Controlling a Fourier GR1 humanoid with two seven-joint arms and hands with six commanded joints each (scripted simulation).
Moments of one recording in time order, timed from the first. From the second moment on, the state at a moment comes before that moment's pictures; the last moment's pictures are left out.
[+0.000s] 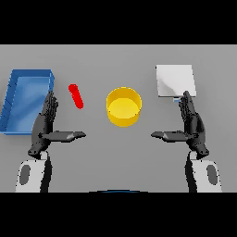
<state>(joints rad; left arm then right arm) 0.00 0.00 0.00 -1.57 0.00 0.00 0.00 0.00 0.00 0.00 -1.57 0.00 0.00 0.00</state>
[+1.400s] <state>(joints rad) -0.23 0.09 -0.02 -1.30 -0.13 -0.05 -0.02 0.06 -0.05 0.12 -1.66 0.21 -0.02 -0.10</state>
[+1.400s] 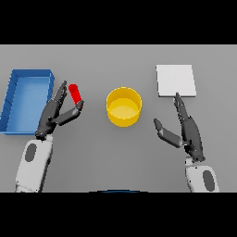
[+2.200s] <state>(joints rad) -0.49 0.04 0.06 -0.93 -0.14 0.02 -0.16 0.06 -0.05 0.11 -1.69 0.19 -0.02 -0.07</state>
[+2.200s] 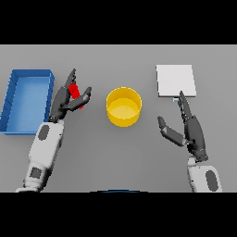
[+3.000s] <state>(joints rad) -0.57 0.01 0.10 -0.81 -0.14 0.09 -0.26 0.06 -0.05 0.11 -1.70 0.19 -0.02 -0.07</state>
